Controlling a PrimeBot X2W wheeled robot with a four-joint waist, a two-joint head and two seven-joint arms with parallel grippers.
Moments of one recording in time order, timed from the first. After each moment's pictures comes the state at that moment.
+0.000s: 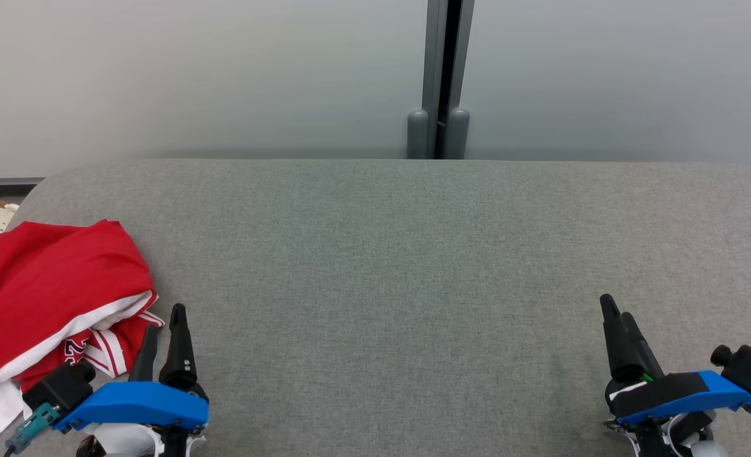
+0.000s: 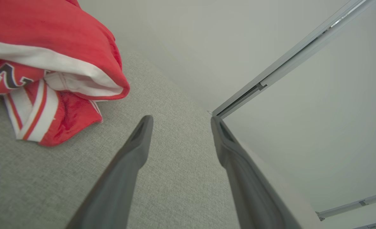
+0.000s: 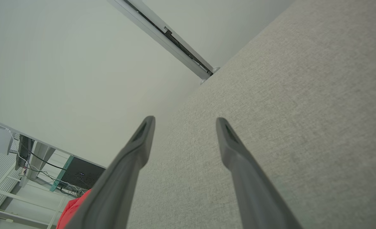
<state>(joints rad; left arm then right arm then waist) -0.10 0.08 0.00 0.35 -0.83 -0.09 -0.07 -0.12 -0.06 -0.02 0.34 0.90 0.13 -0.06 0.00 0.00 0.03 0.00</state>
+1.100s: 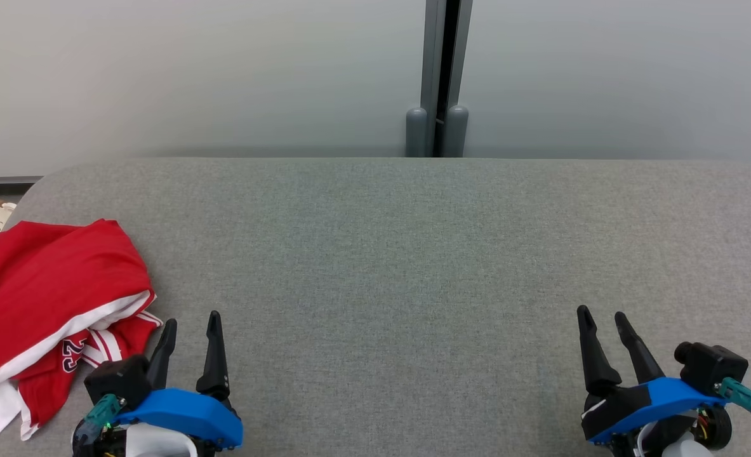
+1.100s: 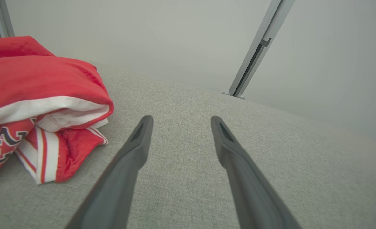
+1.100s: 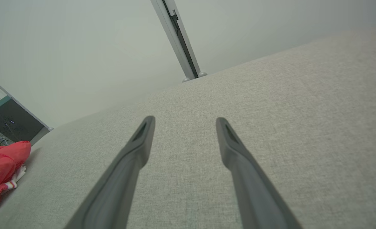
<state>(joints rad) -0.11 0.12 -0.13 0.39 -0.44 -0.04 -0.16 -0.13 -0.05 0.00 0.40 0.44 0.13 -0.16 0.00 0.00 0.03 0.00</state>
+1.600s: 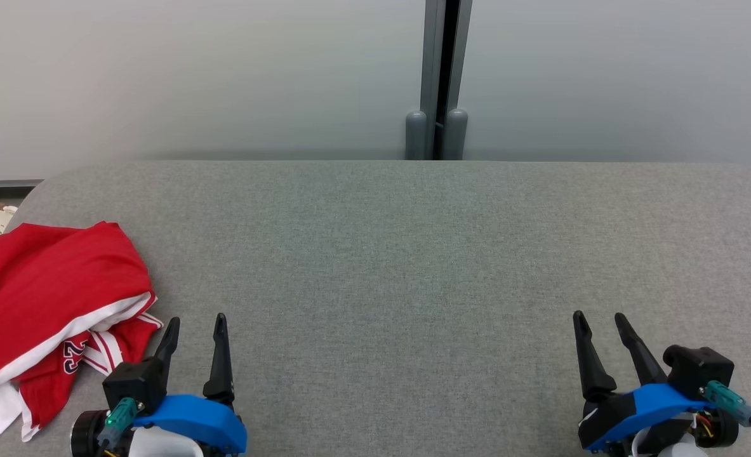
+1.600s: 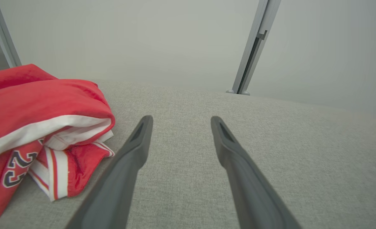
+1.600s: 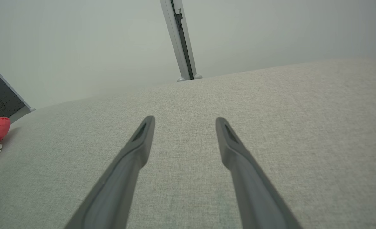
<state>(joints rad) -0.10 0.12 -0.14 0.40 -0.31 -0.02 -0.20 -0.13 -0.05 -0.01 0.42 0.28 0.13 -0.20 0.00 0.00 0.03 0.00</state>
